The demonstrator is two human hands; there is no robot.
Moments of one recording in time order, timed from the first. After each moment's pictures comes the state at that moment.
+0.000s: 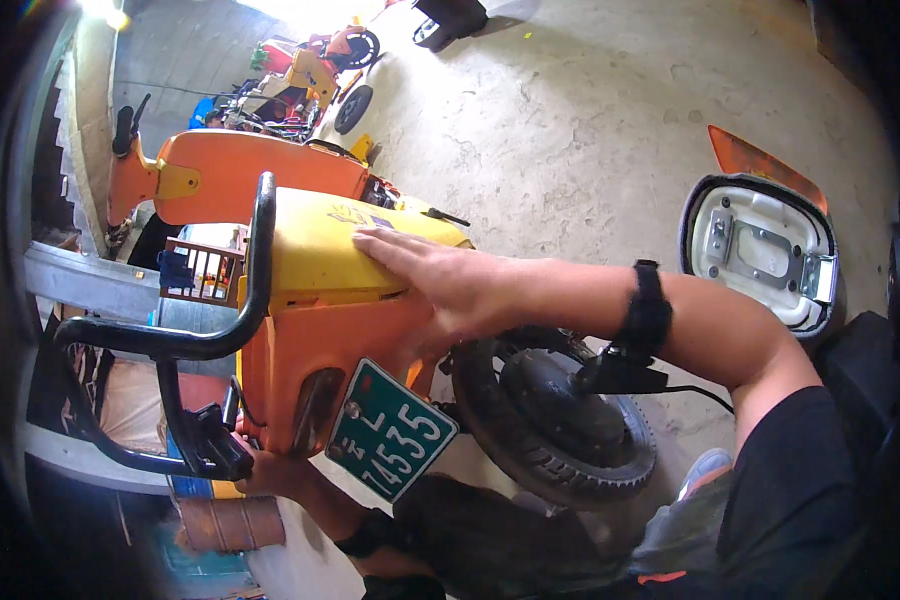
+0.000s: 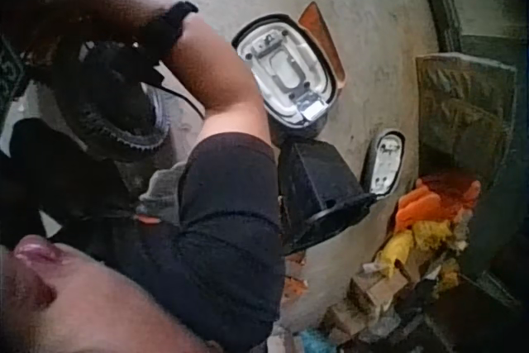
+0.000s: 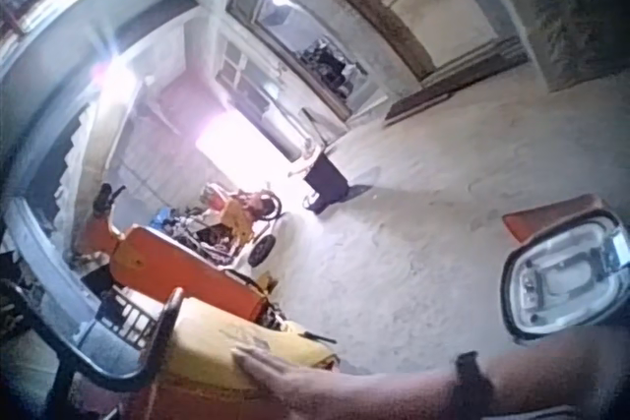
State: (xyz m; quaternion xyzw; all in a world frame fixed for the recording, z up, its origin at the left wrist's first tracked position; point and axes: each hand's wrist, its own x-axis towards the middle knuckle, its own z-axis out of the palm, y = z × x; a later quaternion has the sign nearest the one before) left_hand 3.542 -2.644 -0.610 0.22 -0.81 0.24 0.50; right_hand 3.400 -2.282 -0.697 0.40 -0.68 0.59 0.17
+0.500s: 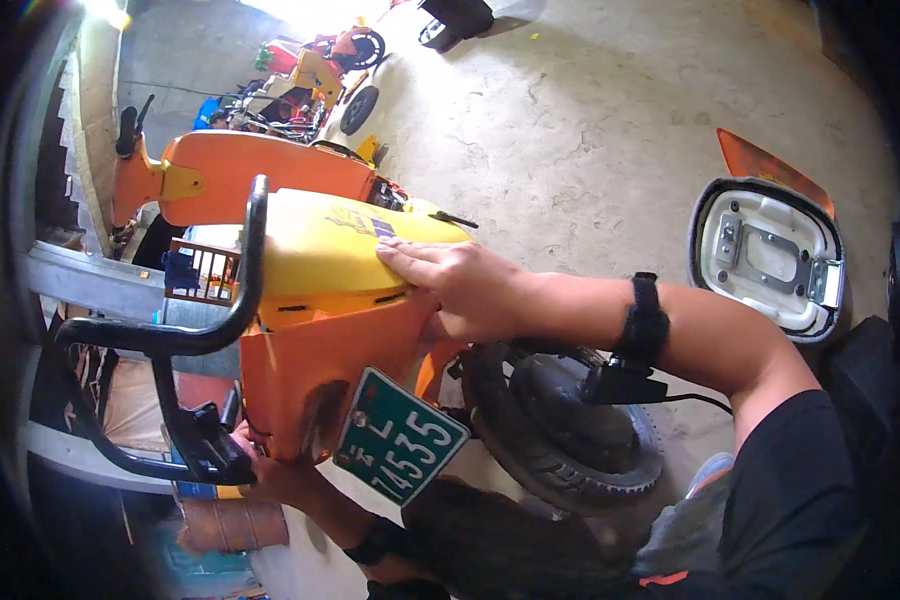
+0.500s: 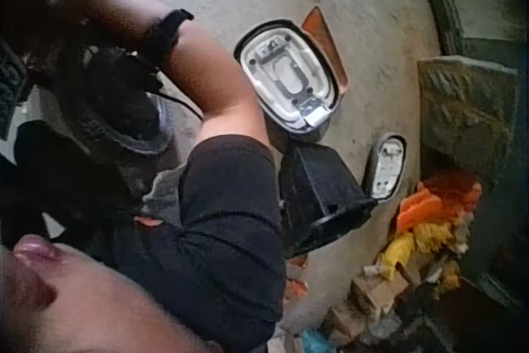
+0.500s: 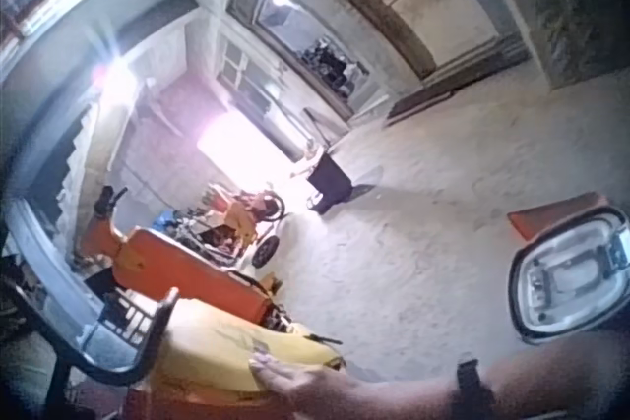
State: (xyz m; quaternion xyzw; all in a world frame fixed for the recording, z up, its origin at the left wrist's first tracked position) left_hand 3.550 -2.637 -0.605 0.17 -0.85 0.14 0.47; right_hand 3.386 -2.292 -0.713 0.41 -0.69 0.54 0.27
